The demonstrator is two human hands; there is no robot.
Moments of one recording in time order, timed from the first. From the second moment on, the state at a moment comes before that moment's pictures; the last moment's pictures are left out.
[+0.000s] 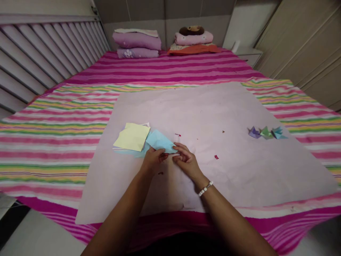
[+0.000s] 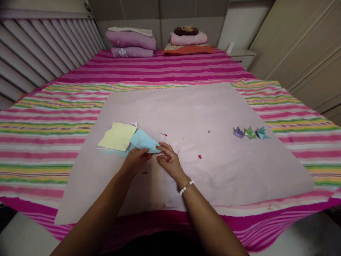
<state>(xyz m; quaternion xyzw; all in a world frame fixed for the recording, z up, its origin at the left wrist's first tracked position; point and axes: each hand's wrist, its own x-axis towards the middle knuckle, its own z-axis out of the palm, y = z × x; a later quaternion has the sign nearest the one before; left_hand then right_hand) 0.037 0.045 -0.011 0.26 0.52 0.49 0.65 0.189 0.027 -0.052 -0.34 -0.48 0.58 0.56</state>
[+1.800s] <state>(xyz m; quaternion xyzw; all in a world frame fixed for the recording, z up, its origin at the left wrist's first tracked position) 0.039 0.037 -0.010 0.34 0.49 0.46 0.66 0.189 0.039 -0.050 -0.39 -0.33 0.66 0.55</state>
